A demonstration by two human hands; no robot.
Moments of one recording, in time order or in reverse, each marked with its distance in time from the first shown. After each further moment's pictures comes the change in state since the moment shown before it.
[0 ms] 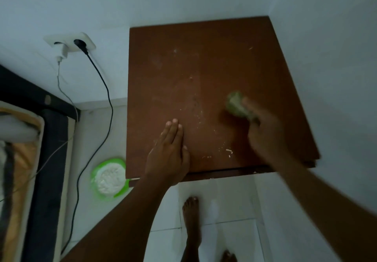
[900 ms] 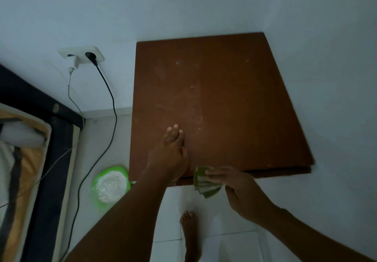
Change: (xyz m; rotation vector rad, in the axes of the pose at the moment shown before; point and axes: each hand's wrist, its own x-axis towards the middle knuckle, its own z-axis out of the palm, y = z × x) left_hand 0.006 0.013 -0.023 0.000 -0.151 -0.105; right_hand -0.119 -0.008 0.014 0.066 -0.421 -0.407
